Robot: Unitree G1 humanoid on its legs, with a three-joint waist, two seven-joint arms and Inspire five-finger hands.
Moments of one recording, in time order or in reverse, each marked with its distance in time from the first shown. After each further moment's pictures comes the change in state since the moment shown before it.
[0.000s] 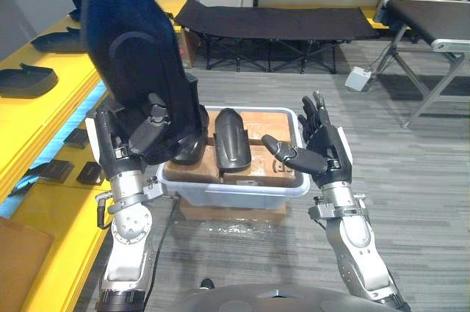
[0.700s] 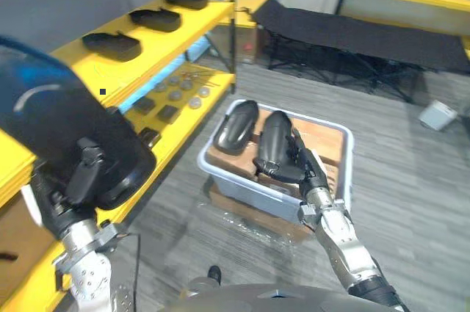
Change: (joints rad) left arm 0.290 -0.191 0.323 -0.103 -0.079 -0.003 0.006; right arm -0.143 0.045 0.031 0.337 0.014 0.133 -0.035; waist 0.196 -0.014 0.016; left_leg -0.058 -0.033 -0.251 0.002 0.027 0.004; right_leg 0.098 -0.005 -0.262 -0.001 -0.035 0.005
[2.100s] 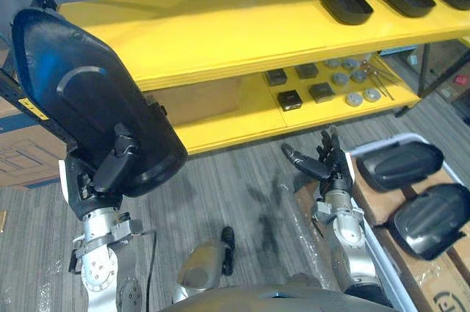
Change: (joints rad) left arm -0.115 0.065 -0.140 0.045 -0.069 -0.037 -0.219; right arm 0.058 0.106 -0.219 -0.025 -0.043 -0.130 -0.007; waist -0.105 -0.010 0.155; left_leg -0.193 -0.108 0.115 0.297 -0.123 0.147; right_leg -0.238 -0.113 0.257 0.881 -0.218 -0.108
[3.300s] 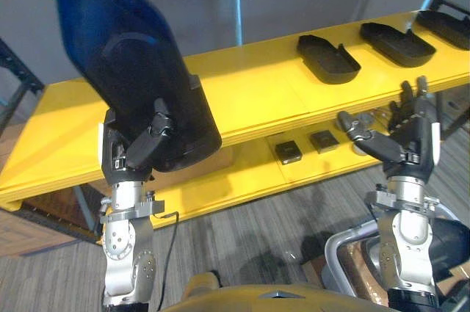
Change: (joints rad) left arm -0.192 0.094 -0.123 0.032 0.003 0.025 -0.148; right arm 0.047 -0.138 -0.222 -0.329 0.043 -0.108 0.079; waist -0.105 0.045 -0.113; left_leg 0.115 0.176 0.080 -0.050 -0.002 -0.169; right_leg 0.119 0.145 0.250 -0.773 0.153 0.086
